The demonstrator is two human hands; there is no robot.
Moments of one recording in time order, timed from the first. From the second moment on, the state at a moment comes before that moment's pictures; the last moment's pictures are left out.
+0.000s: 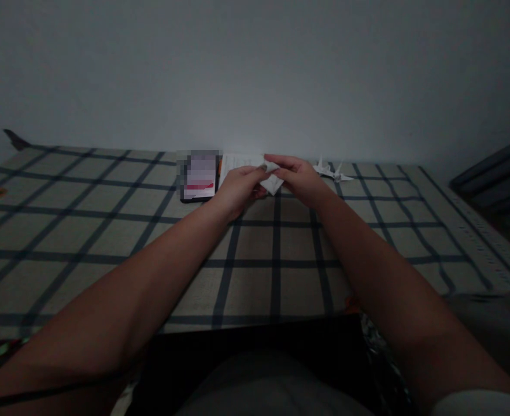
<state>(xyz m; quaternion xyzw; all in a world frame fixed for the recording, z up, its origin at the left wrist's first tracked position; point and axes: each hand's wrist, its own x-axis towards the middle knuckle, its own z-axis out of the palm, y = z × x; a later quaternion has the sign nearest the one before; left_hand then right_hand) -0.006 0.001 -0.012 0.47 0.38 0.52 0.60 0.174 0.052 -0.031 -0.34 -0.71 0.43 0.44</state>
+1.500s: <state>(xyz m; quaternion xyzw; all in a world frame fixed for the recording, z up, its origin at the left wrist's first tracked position) -0.012 0.008 -0.013 0.49 0.47 0.56 0.48 0.170 0.036 -0.020 -0.39 -0.71 0.44 0.38</state>
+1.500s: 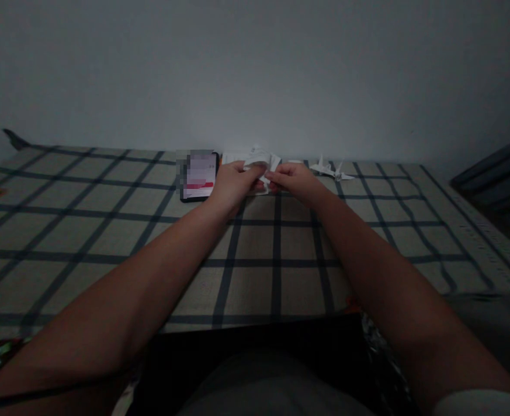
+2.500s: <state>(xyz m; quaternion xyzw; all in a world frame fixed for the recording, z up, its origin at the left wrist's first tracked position) -0.011 0.002 -0.001 0.52 0.50 0.54 0.44 0.169 0.034 -0.020 -0.32 -0.66 0.55 0.40</state>
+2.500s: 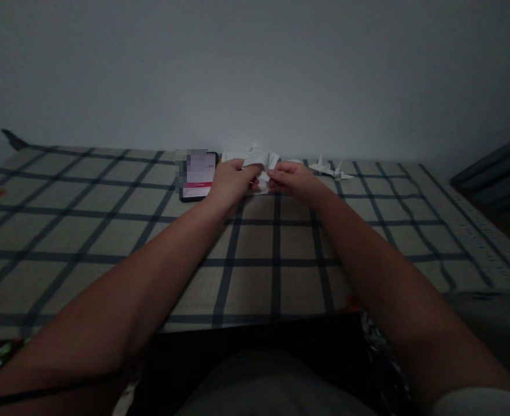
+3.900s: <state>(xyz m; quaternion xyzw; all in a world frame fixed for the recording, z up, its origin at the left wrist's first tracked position) -0.009 0.002 -0.006 0.50 0.47 0.56 0.47 0.170 0.039 -0.024 -0.34 -0.66 0.54 0.39</state>
